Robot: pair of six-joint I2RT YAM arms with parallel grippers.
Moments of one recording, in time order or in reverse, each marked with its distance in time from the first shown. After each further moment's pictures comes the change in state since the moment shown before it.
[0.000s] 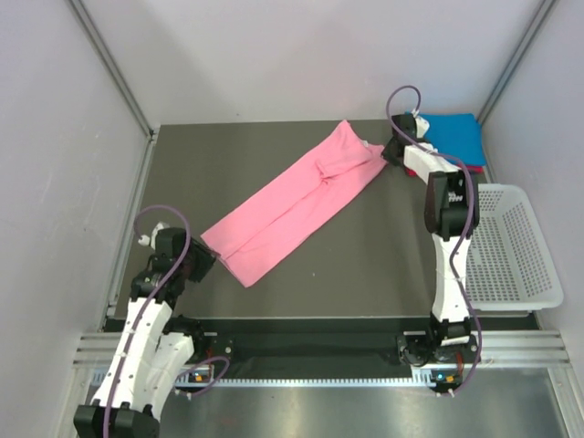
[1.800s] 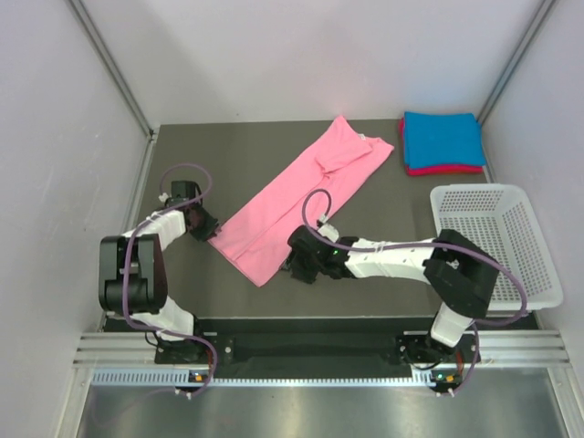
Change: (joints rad) left arm 0.129 0.949 0.295 0.425 0.082 0.251; right arm 0.940 -0.663 -0.870 0.098 -0.063 0.807
